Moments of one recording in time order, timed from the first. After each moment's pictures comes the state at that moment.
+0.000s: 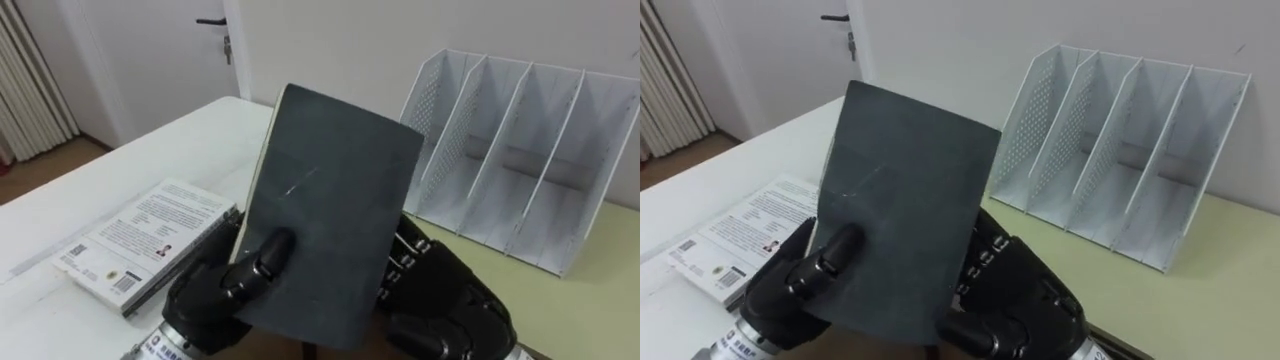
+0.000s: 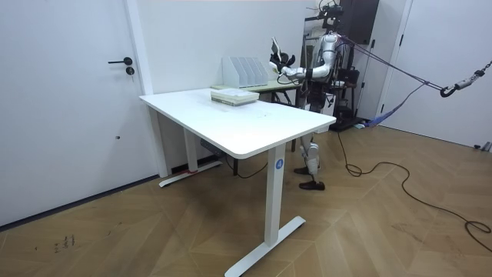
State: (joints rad) left arm 0.04 0.33 -0.08 0.01 -1.10 0.20 -0.71; right arm 0.10 -0.28 0.09 -0.03 1.03 0.20 0.81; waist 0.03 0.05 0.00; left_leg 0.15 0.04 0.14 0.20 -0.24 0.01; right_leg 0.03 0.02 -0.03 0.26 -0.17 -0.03
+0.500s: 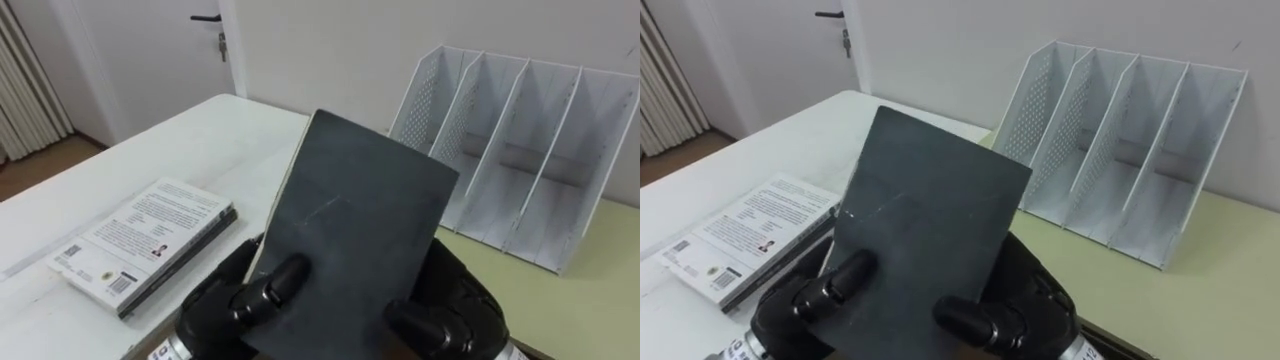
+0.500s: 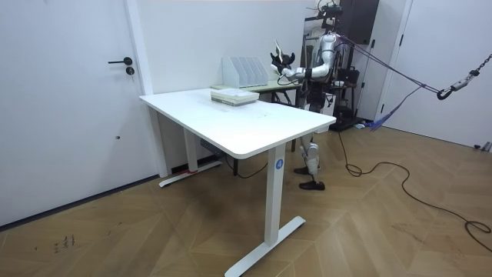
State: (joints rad) left arm 0.04 0.37 -0.08 0.01 -1.10 0.32 -0.78; right arm 0.10 -0.27 0.09 -0.08 1.10 0.26 0.76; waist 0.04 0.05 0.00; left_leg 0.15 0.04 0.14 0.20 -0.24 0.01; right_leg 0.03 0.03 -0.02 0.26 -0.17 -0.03
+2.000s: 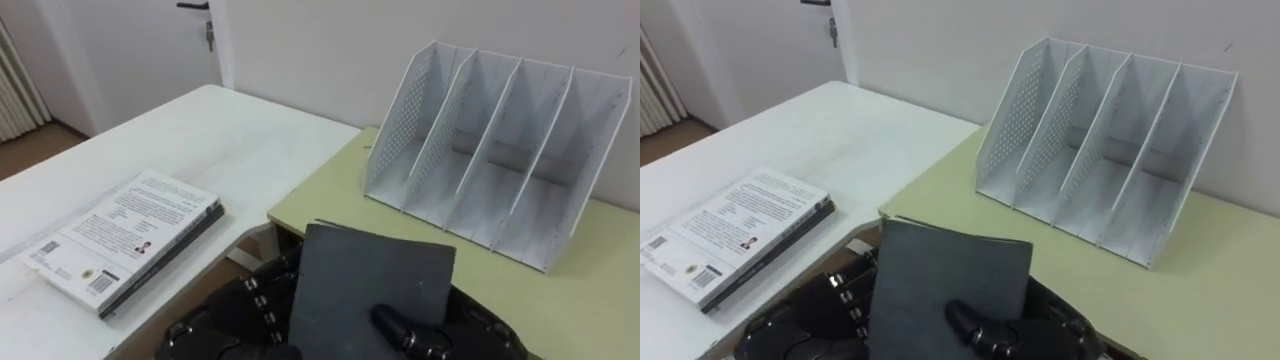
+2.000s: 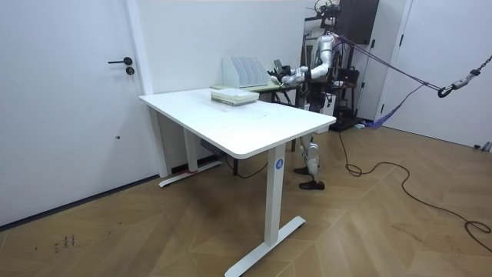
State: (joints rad) left arm 0.10 0.48 -0.15 0.15 -1.05 0.27 -0.78; right arm 0.09 -0.44 0.07 -0.06 0.78 0.27 0.60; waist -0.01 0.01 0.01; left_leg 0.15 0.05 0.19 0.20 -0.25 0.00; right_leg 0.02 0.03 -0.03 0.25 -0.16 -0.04
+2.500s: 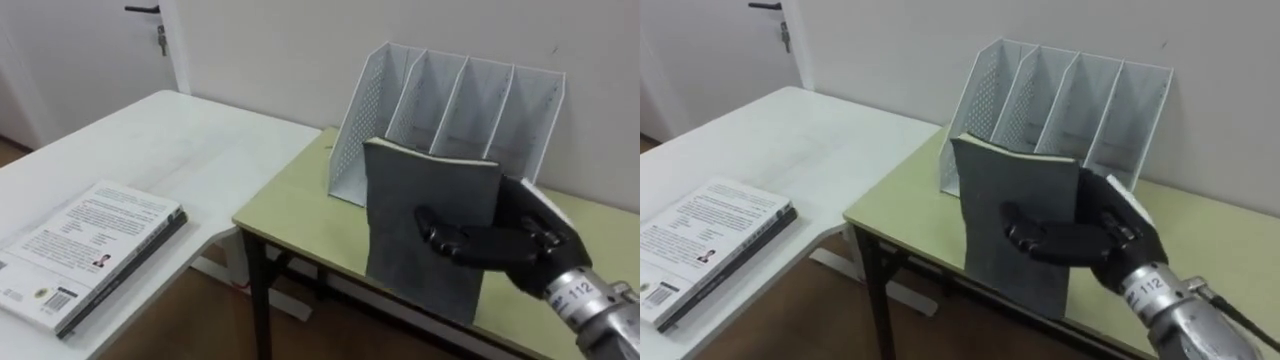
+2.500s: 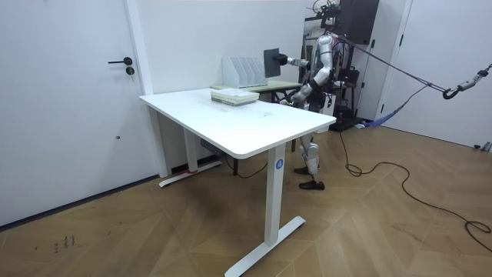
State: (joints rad) left arm 0.25 0.35 -0.19 0.52 -0.70 0.12 -0.74; right arm -0.09 -0.41 -0.10 -0.18 0.42 0.14 0.24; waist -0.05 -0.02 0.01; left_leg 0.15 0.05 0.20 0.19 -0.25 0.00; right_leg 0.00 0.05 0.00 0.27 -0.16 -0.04
